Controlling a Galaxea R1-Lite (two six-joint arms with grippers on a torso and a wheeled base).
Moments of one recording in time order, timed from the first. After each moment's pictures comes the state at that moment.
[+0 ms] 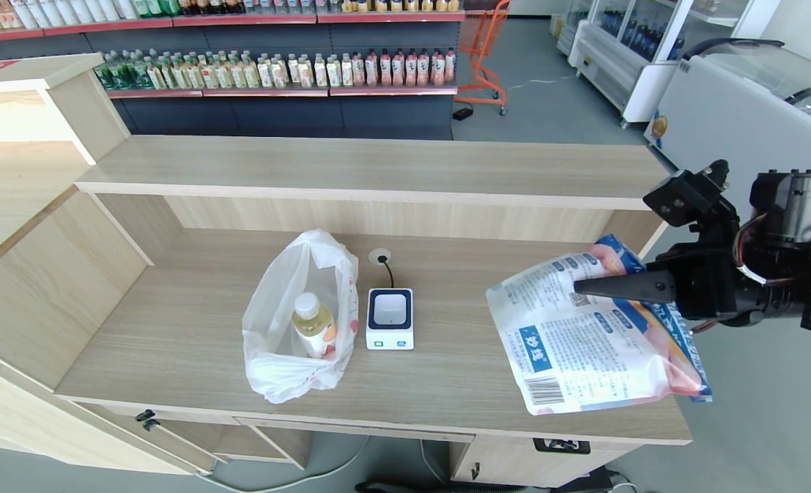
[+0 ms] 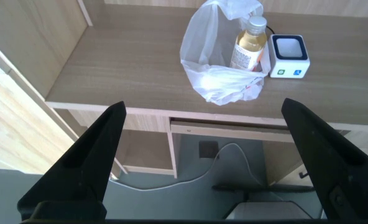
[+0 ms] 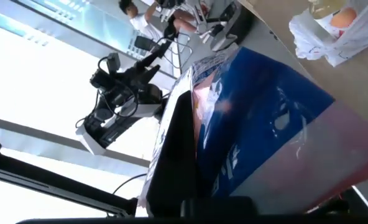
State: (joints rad) left arm 0.00 0.00 0.00 0.00 0.00 0.00; right arm 0.15 1.65 -0.84 -0.54 1.36 0.38
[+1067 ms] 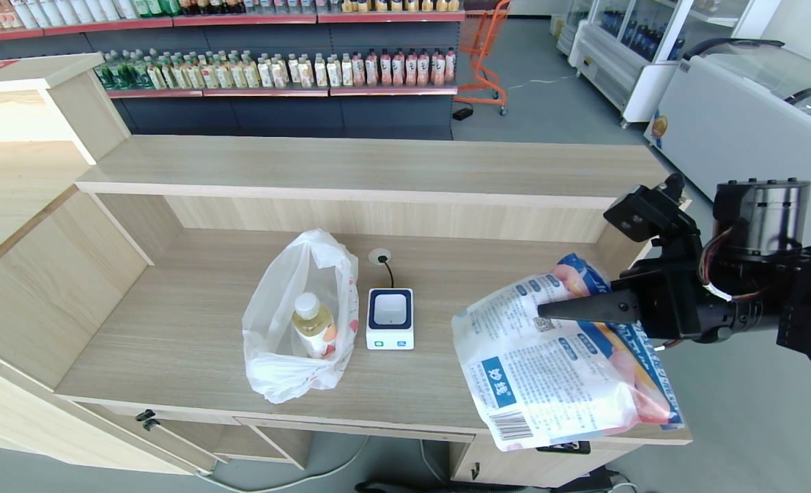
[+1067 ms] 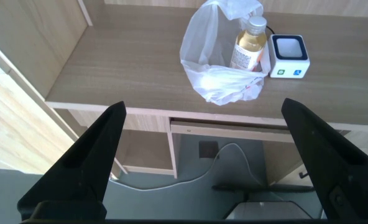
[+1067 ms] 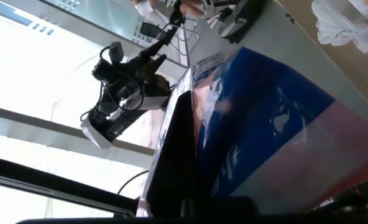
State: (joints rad) left arm 0.00 0.00 0.00 0.00 0.00 0.00; right arm 0.28 1.65 -0.82 -0.54 1.28 0.39
